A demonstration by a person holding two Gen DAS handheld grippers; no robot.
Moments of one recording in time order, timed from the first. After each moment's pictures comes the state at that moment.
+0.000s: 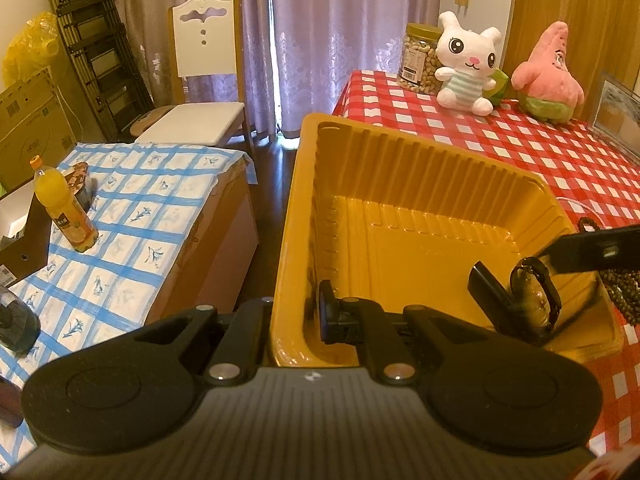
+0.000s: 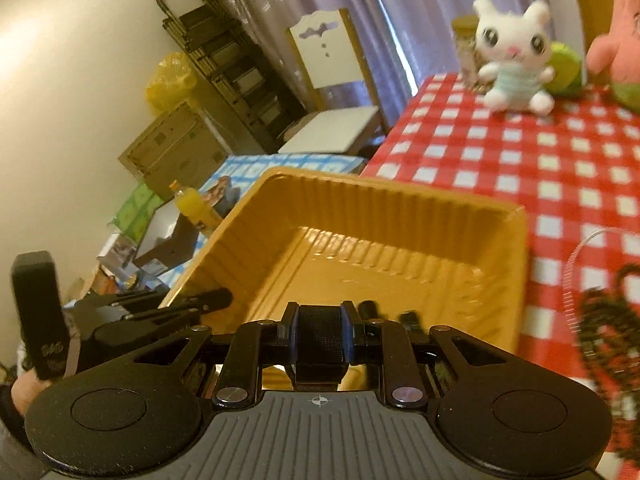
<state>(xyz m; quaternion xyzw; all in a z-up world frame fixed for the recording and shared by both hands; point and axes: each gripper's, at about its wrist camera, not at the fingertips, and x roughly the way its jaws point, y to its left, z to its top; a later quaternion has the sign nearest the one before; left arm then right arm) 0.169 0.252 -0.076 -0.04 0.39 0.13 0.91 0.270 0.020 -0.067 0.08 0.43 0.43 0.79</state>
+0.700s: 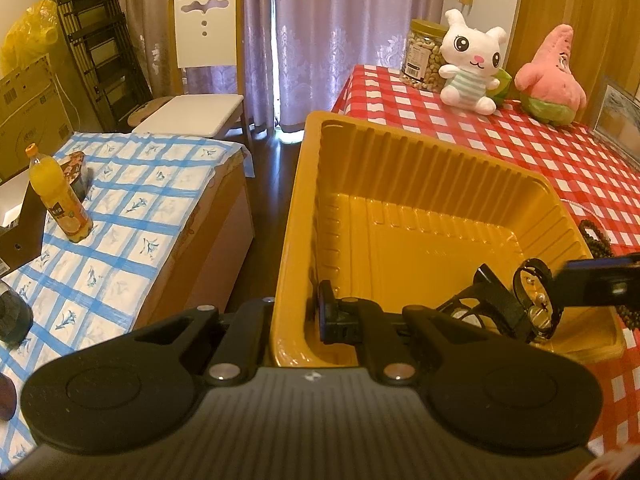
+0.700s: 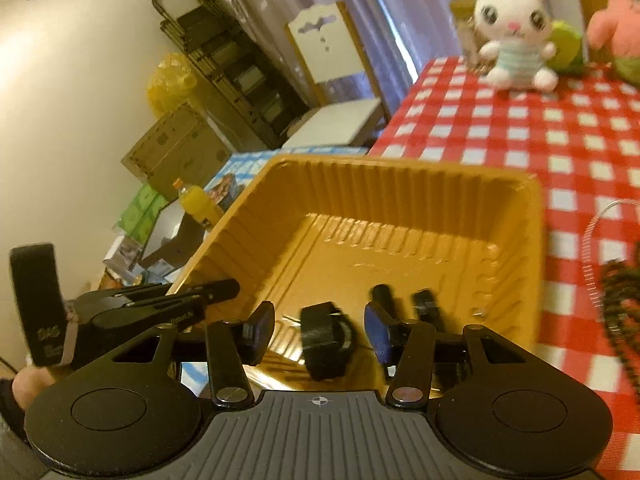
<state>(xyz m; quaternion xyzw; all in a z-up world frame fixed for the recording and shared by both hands) 0.171 0.260 -0.084 -0.06 0.39 0.12 0.91 0.257 -0.001 -0.070 0.09 0.42 0.42 0.80</state>
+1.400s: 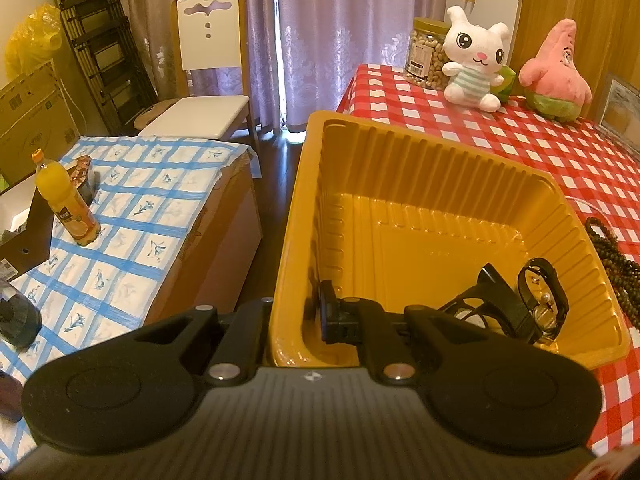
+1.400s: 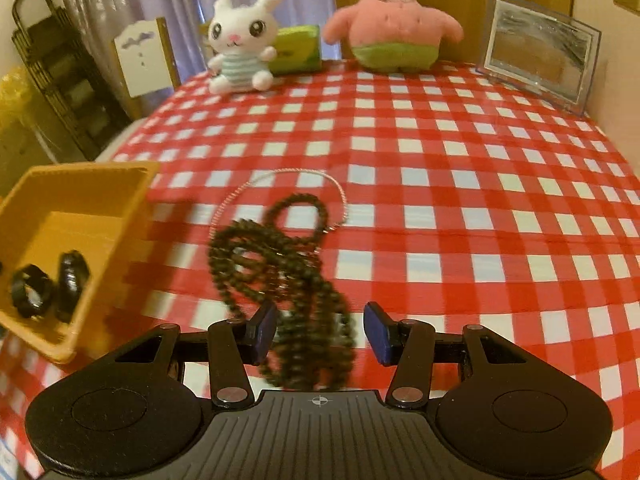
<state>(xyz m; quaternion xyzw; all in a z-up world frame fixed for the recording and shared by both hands) 0.172 0.255 -0.082 -0.05 0.39 0.14 0.91 0.290 -0.198 -0.114 0.01 0.44 0.19 0.88</state>
